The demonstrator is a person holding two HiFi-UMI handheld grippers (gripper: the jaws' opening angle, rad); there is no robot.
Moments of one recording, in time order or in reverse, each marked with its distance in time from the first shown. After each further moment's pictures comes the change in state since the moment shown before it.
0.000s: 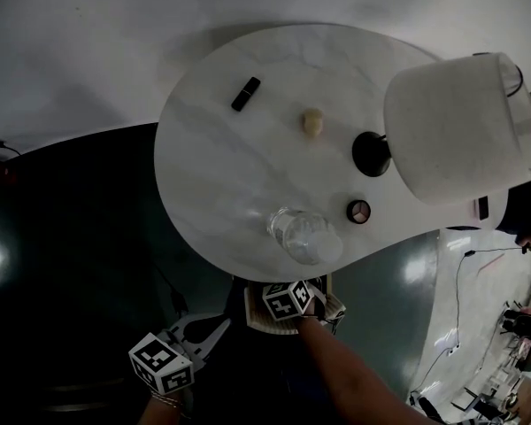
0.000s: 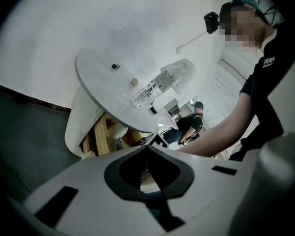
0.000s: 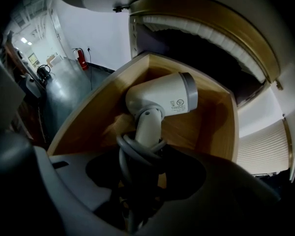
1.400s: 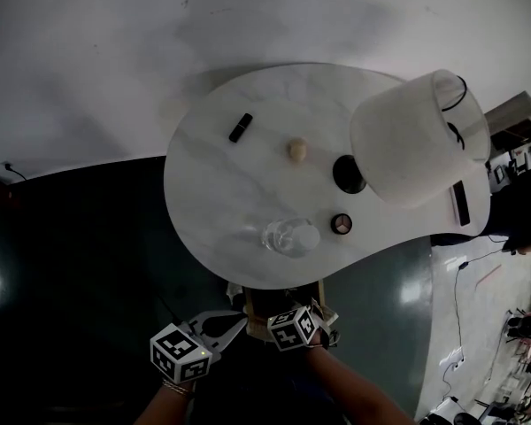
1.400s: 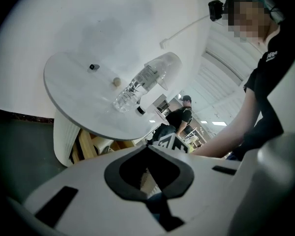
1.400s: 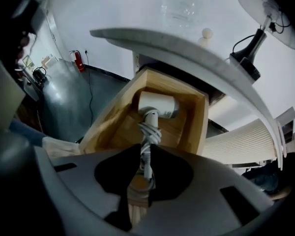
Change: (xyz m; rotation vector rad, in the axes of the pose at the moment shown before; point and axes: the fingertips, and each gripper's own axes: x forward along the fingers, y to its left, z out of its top) left arm 0.025 -0.025 0.013 0.148 0.036 -0.107; right arm -0.075 0.009 -0.017 0.038 -0.002 -0.036
